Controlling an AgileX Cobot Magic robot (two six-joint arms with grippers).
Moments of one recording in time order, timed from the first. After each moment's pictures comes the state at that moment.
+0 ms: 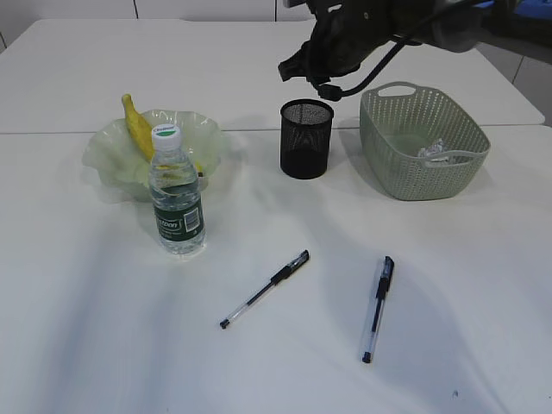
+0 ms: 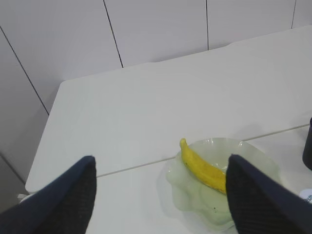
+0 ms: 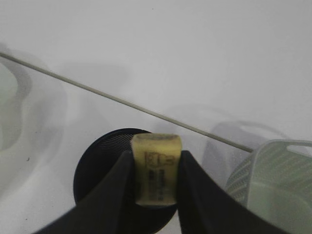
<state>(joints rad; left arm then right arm) -0.16 1.01 -0.89 0.46 0.21 -0.34 0.34 2.29 -2.10 -0.29 0.61 0.11</state>
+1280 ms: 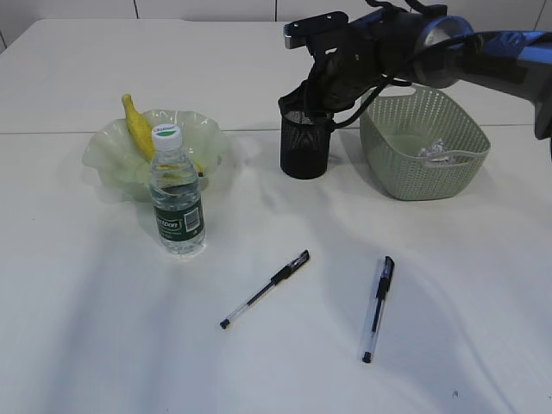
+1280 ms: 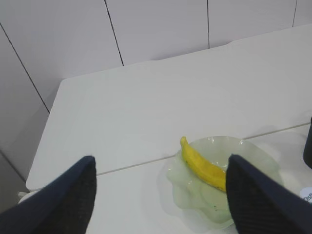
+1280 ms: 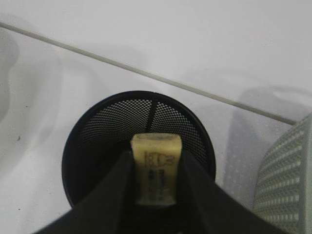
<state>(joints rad) -0.16 1.01 -0.89 0.46 0.21 -0.34 0.32 2.39 -2.10 -0.24 0.58 0.13</state>
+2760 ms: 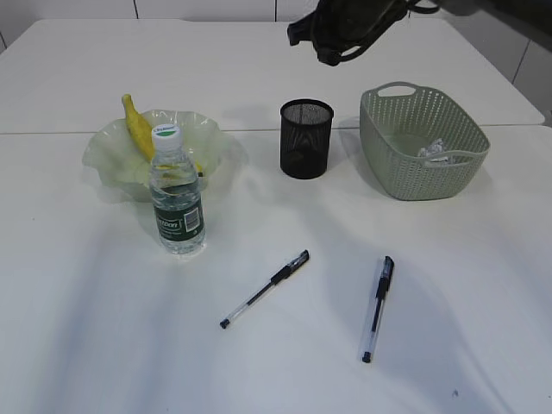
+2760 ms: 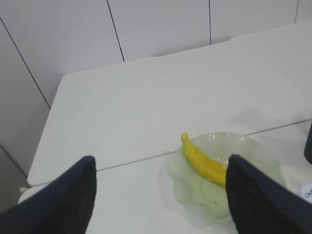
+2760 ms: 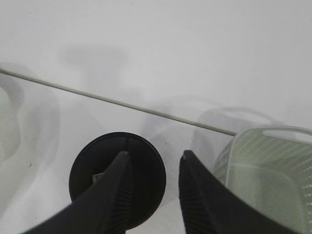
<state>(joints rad) -0.16 1.01 -0.89 0.45 0.23 -0.34 0.32 2.36 -2.38 -0.24 0.89 0.13</state>
